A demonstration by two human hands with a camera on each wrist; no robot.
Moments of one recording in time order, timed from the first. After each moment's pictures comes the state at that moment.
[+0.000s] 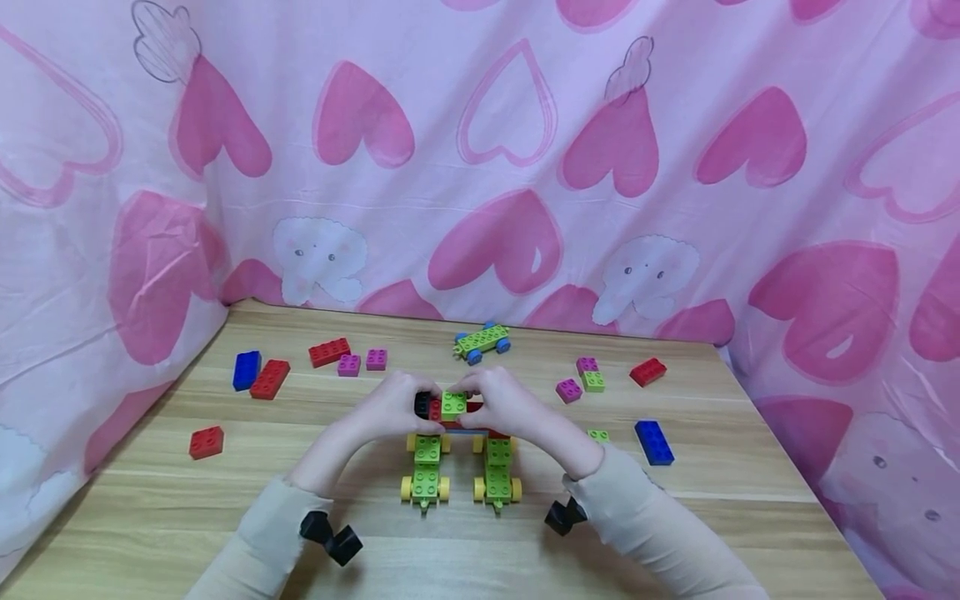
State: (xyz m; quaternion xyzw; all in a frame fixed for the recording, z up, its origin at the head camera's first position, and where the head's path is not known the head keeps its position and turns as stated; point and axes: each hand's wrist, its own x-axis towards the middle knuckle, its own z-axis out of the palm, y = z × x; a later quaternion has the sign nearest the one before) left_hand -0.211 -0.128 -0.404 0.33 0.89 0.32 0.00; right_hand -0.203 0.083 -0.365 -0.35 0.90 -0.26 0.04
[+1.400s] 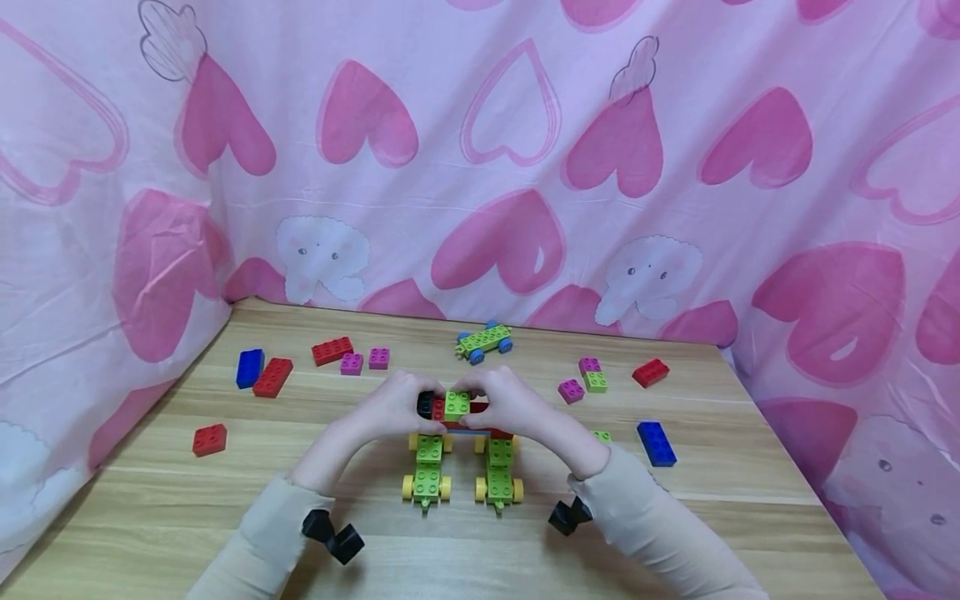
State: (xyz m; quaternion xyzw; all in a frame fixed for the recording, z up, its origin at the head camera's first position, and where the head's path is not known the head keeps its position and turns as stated) left_hand -0.211 -0.128 -0.402 0.34 0.89 0.30 0.00; right_hand -0.206 0.085 -0.365 -0.36 0.89 -0.26 0.06
